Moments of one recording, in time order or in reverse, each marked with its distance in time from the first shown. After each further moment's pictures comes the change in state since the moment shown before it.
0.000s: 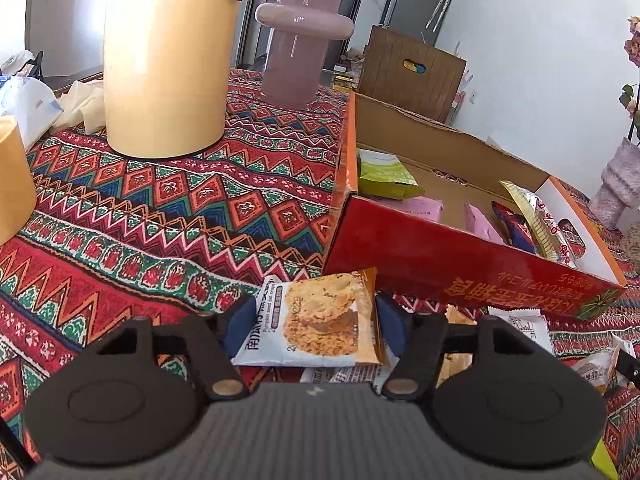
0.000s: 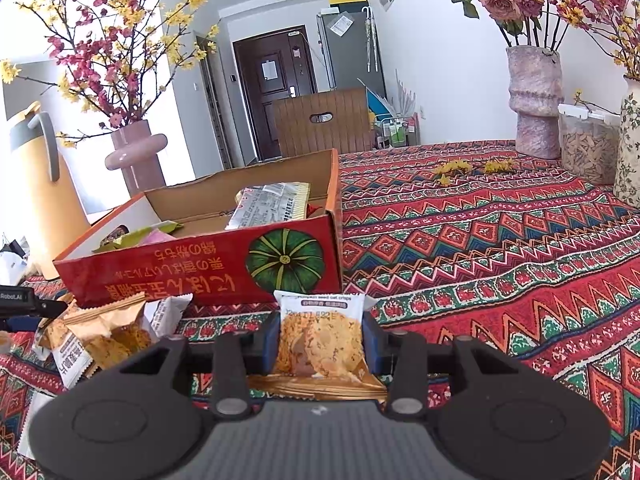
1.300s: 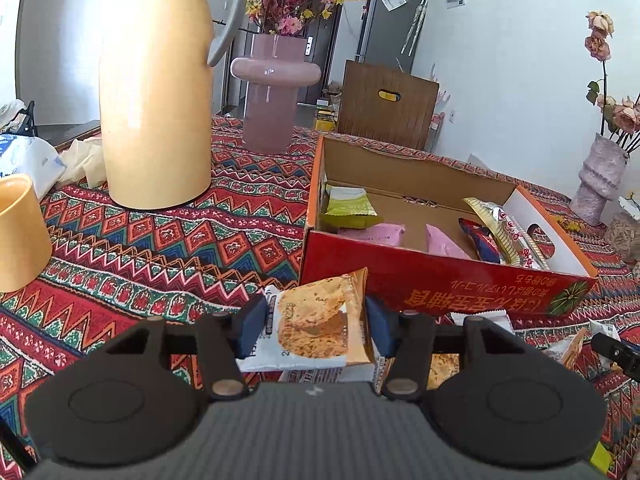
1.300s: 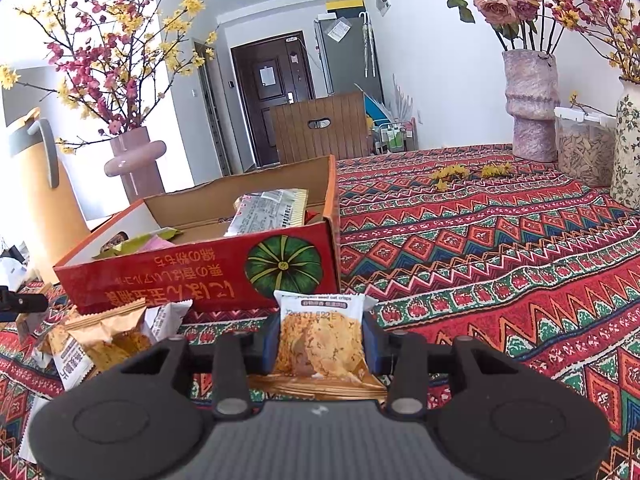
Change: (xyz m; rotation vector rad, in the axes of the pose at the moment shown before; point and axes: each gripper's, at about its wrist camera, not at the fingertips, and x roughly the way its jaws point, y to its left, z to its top) left arm -0.042 -0.023 -0.004 0.092 -0.117 -0.002; right arm -0.005 0.000 0.002 0.001 -0.024 -0.004
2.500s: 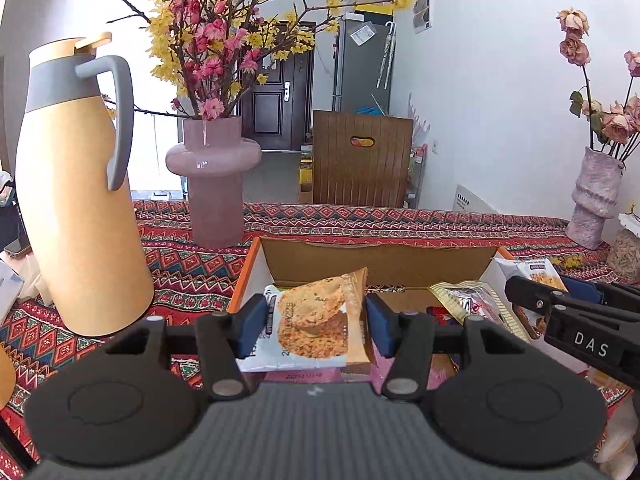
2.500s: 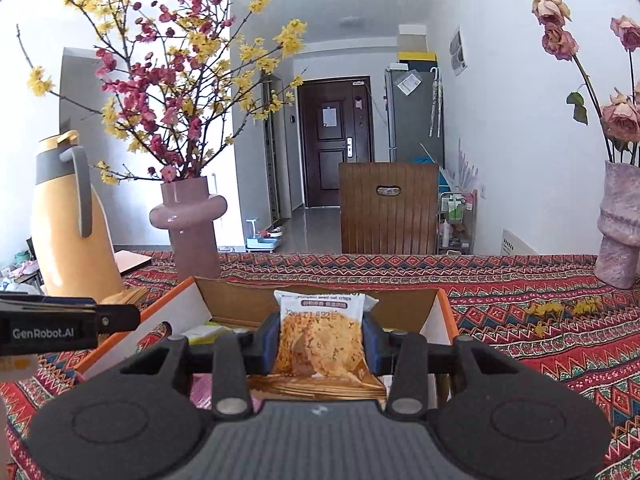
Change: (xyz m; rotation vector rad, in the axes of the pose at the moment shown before) left arm 0.042 -0.075 0.070 0.118 -0.137 0.016; right arm 0.074 0.082 0.107 -0.149 -0.139 0.111
